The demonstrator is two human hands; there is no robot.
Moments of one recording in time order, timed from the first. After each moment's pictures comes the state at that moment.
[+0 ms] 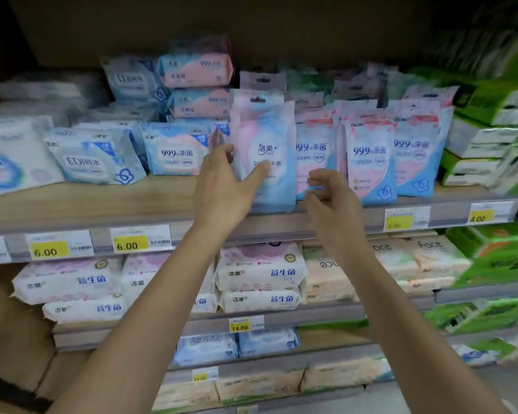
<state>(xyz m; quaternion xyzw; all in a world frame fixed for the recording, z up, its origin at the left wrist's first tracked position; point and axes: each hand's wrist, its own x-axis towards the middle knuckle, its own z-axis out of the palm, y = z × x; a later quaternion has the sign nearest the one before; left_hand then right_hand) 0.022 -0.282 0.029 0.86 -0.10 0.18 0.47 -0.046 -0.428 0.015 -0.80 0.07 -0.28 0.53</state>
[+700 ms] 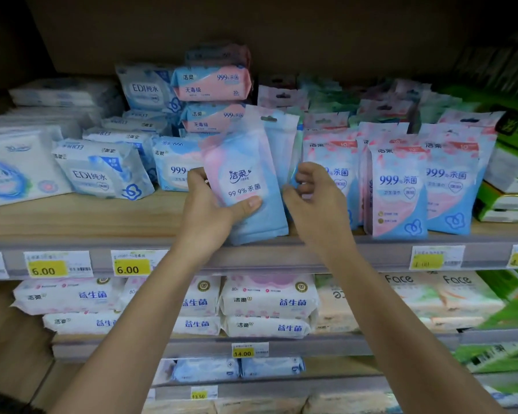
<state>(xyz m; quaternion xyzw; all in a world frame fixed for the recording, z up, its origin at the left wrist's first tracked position) 0.033 -0.255 0.028 0.73 -0.08 0.10 0.68 0.004 -0.405 0.043 -0.83 0.03 -0.23 0.51</state>
